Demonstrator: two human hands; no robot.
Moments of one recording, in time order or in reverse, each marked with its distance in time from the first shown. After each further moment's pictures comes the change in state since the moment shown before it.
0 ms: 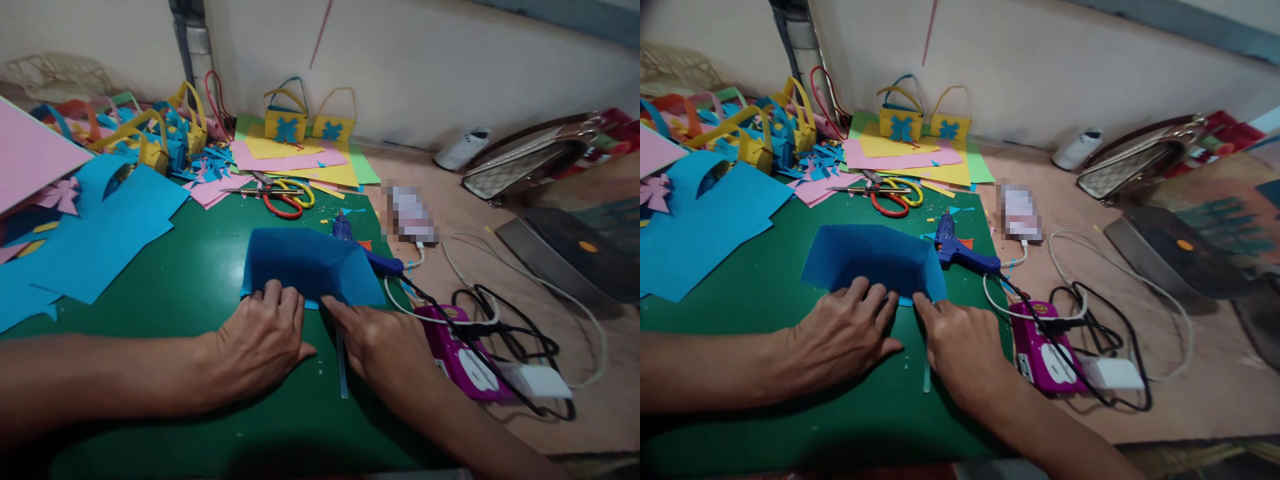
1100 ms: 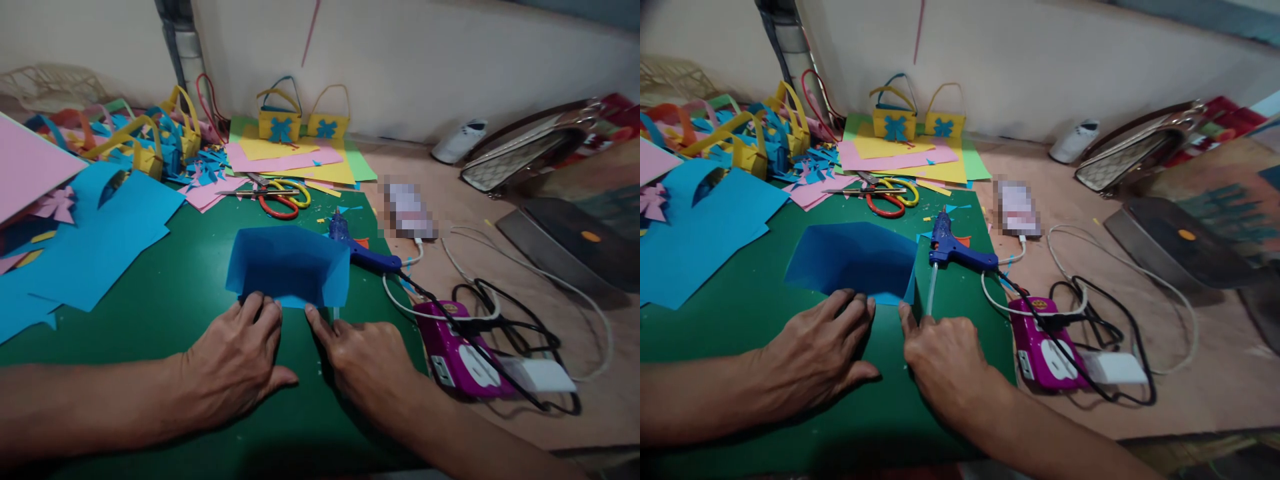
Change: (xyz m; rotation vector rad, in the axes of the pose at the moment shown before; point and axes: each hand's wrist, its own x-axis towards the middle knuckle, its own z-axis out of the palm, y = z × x) left_hand -0.026 -0.009 0.010 -0.002 0.072 0.101; right_hand -0.003 -0.016 0.005 -0.137 -0.208 -0.162
